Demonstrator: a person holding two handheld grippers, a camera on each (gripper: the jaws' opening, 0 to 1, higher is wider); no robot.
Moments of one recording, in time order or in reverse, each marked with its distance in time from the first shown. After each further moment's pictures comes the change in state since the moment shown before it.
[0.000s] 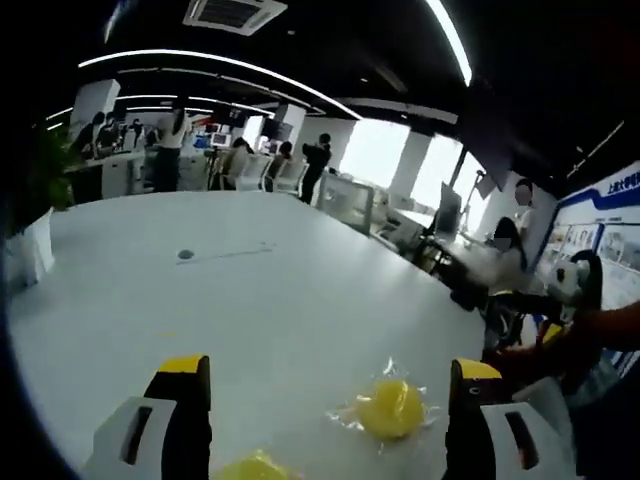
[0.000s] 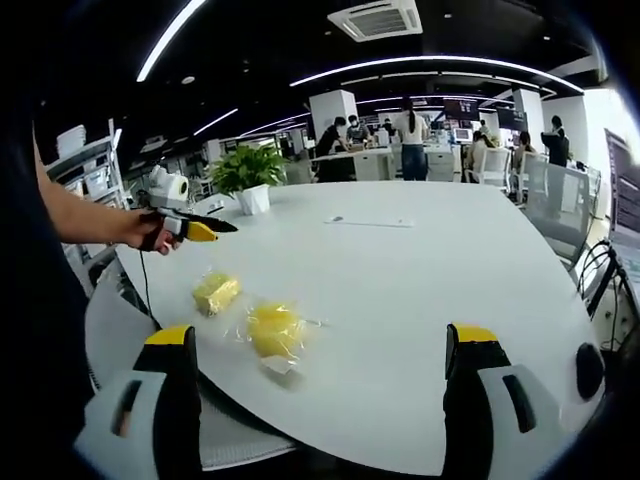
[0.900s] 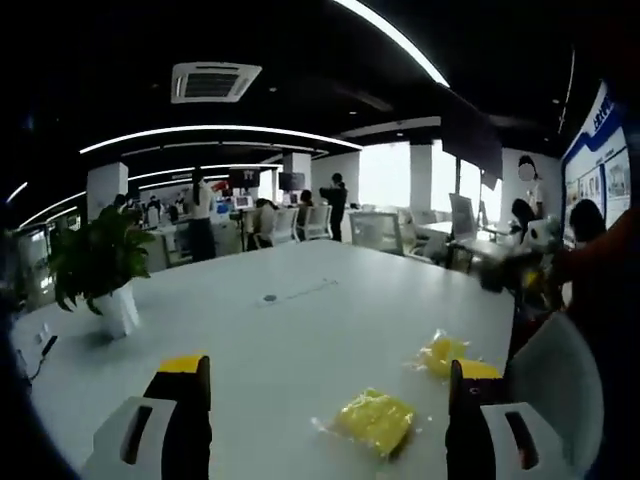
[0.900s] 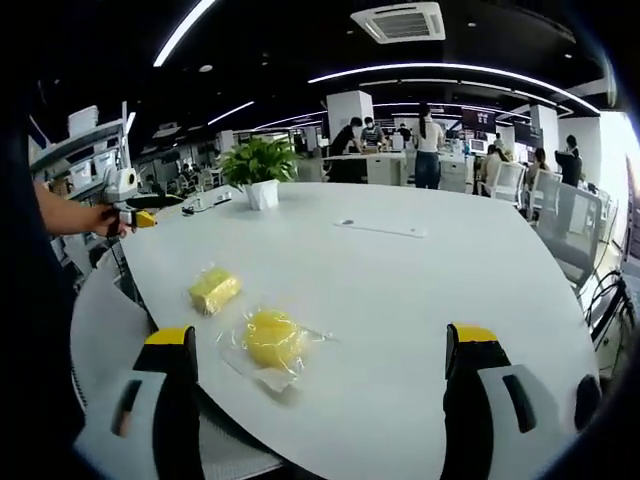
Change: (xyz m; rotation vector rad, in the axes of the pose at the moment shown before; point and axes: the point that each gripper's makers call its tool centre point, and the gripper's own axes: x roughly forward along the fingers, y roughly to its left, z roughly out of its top) left arm -0.145 0.060 -0.021 0.140 -0.147 0.171; right arm 0.027 0.006 0.004 -0.076 0.002 0.026
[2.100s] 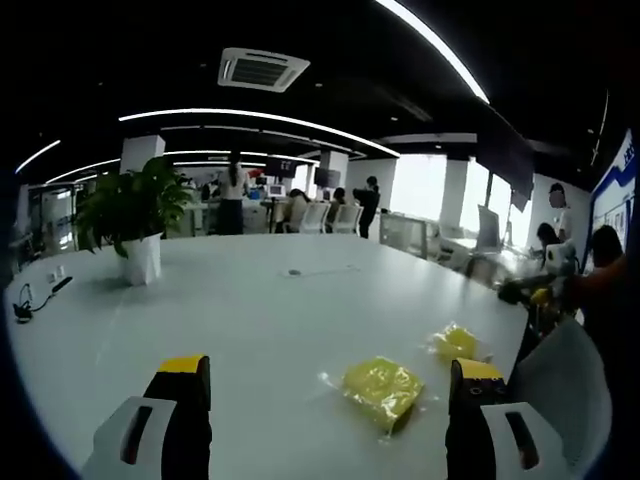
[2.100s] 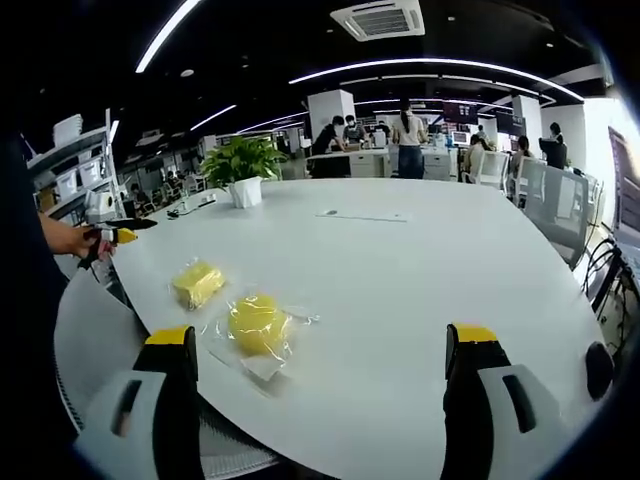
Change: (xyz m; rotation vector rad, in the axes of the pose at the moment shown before) left arm -0.018 0.012 -0.047 -0.125 -0.009 0.099; right arm 0.003 -0.012 -0.028 0.058 -0.008 -0.060
